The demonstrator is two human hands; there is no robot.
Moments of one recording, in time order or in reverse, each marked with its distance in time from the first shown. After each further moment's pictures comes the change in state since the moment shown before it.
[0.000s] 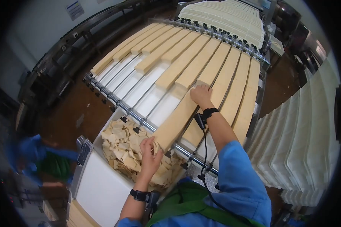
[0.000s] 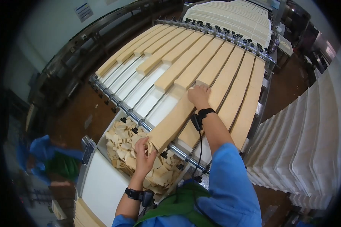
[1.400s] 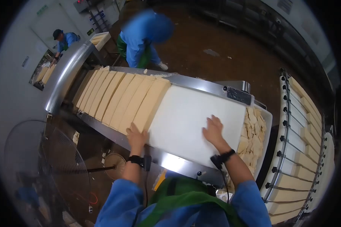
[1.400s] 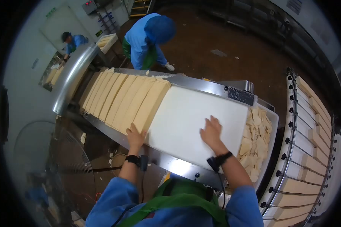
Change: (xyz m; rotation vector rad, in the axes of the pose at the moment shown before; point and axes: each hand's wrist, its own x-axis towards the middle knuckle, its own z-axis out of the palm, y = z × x) left_hand -0.508 -0.195 -0.268 0.744 1.009 -1.533; right_hand -0.514 -0.412 0.187 -0.013 -0.632 -1.372
